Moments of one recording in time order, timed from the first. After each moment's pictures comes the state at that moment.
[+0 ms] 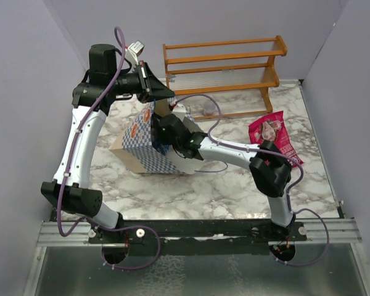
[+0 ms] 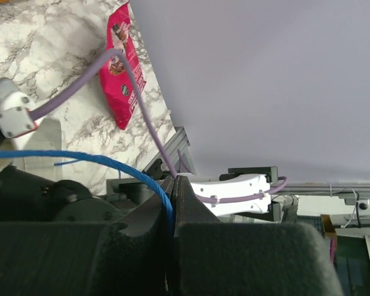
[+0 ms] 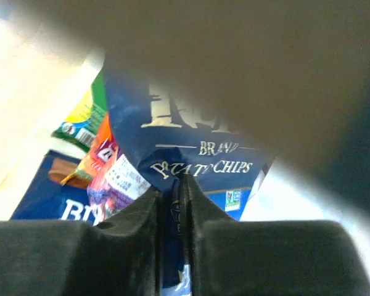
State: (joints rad) left arm -0.19 1.52 1.86 -0.76 0.97 -0.80; right arm 0.98 2.04 1.55 -0.04 0.43 0.73
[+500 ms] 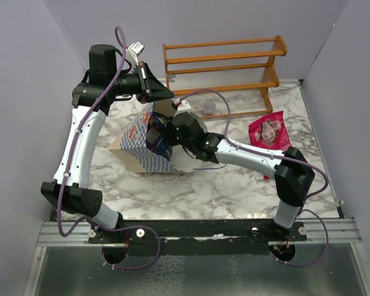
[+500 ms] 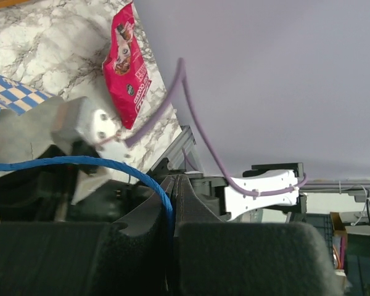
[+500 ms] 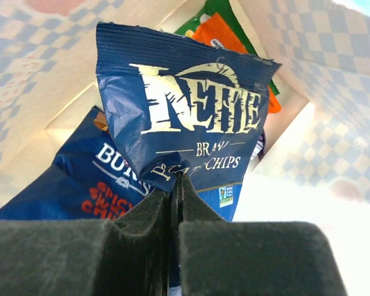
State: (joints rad) left arm -0.19 1.52 1.86 -0.77 0.97 -0.75; right arm 0.98 1.82 1.41 -0.01 0.31 0.56
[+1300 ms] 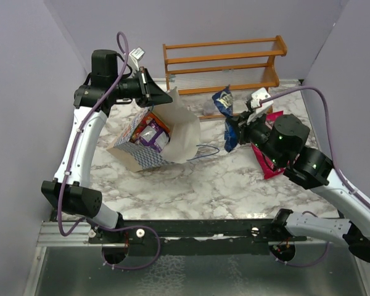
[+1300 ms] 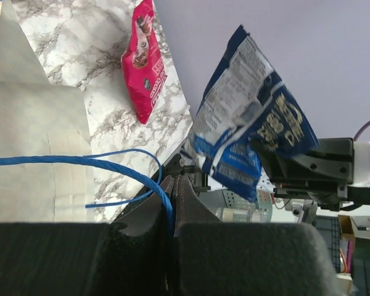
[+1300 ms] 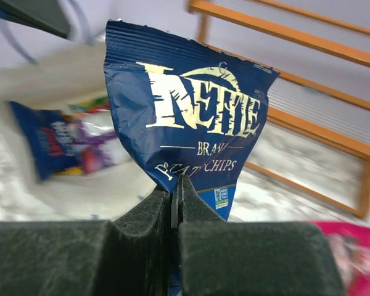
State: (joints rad) left arm -0.18 1.51 1.79 -0.79 0.95 -0.69; right arm 0.89 0.99 1.27 -0.37 0.25 -0.01
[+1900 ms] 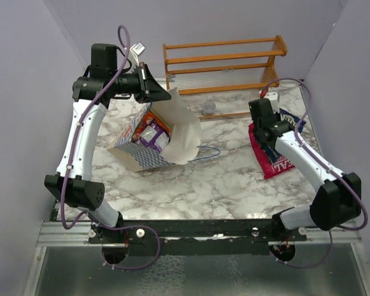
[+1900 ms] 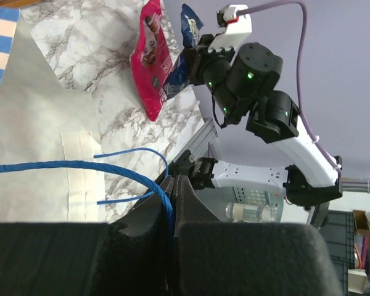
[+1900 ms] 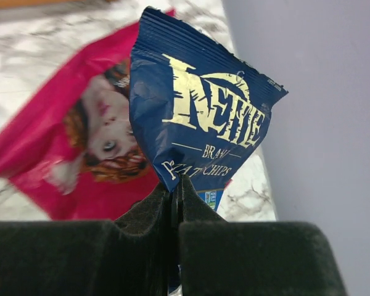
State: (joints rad) left arm -0.17 1.59 1.95 -0.92 0.95 -0.60; right arm 0.39 1.36 1.12 -0.54 0.81 0.07
